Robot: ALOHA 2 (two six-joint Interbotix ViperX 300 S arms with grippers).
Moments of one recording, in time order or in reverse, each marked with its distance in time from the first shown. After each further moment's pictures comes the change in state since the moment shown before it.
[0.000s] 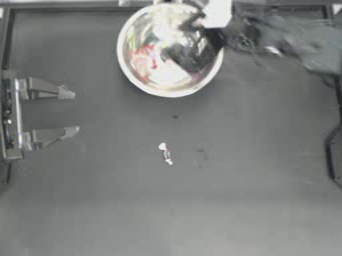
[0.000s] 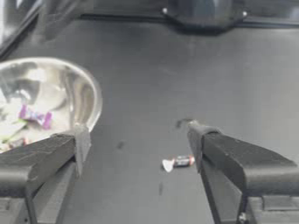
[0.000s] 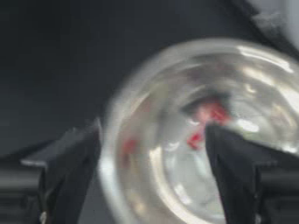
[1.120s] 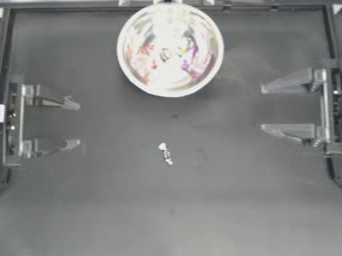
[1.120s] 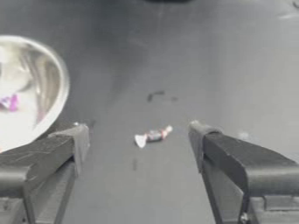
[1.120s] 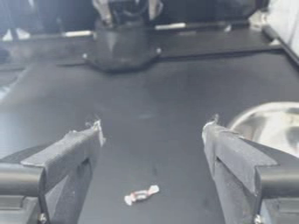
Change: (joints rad) left arm 0.002 0.038 -0.087 0.018 0.209 0.005; right arm 0.236 -0.756 0.634 -0.147 -0.259 0.015
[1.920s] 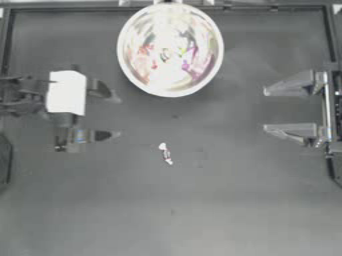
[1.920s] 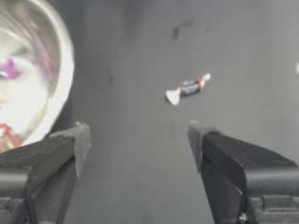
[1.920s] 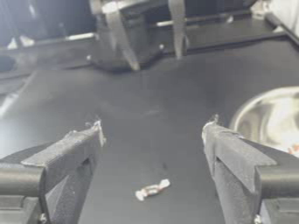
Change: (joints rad) left arm 0.052 0.486 -0.314 0.227 0.207 0.014; right arm 0.006 -0.011 0.018 0.077 -0.002 0.005
